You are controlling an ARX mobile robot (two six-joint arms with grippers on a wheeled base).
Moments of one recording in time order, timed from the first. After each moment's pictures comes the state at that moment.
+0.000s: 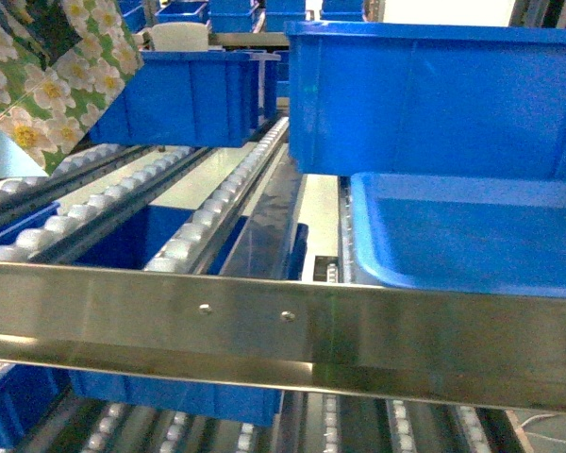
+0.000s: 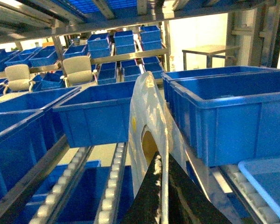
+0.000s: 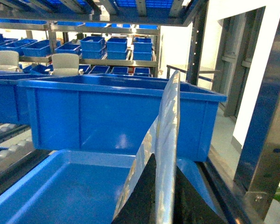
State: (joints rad) left arm -0.38 0.94 0.61 0.39 -0.30 0.12; right arm -0.03 0.59 0.21 0.53 0.00 0.00
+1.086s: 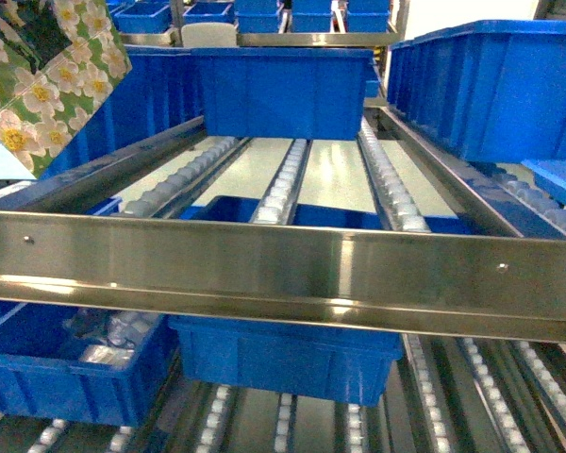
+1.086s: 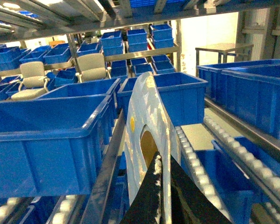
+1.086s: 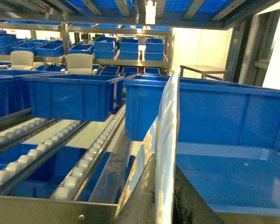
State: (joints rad) left arm -0.38 0.94 0.61 0.39 -0.30 0.12; right arm -0.03 0.59 0.21 0.53 0.00 0.00
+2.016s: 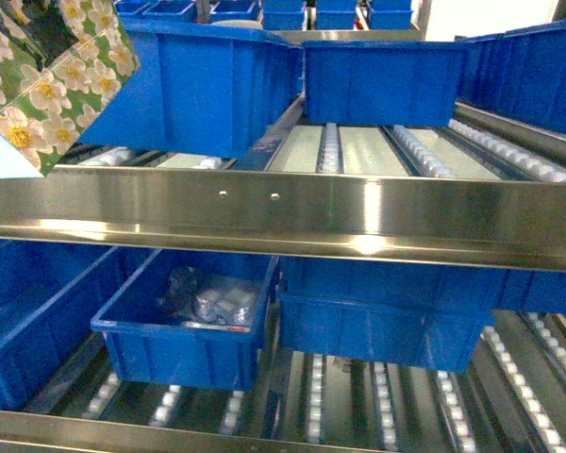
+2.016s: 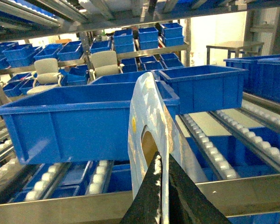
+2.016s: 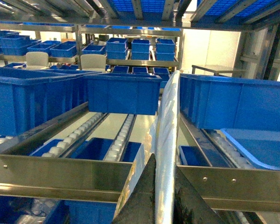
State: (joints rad) left arm -0.38 0.93 0.61 0.39 -0.30 0.11; right arm -0.03 0.59 0.21 0.53 0.00 0.00
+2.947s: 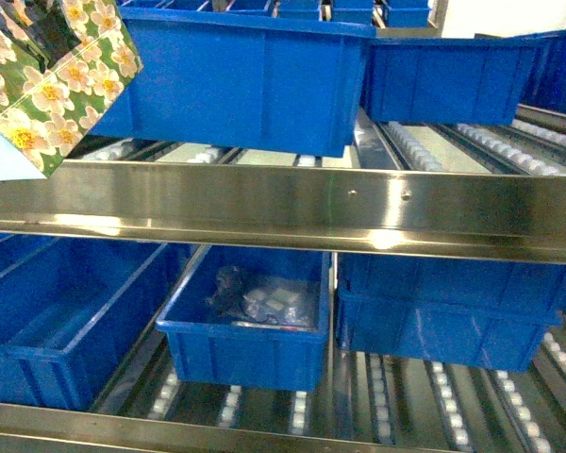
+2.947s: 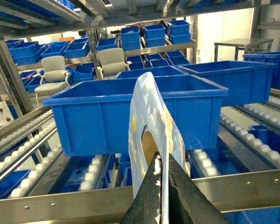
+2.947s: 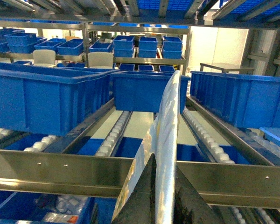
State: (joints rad) left arm -0.38 0.93 0.61 0.39 -0.30 0.11; right arm -0.03 0.59 0.21 0.52 0.00 0.00
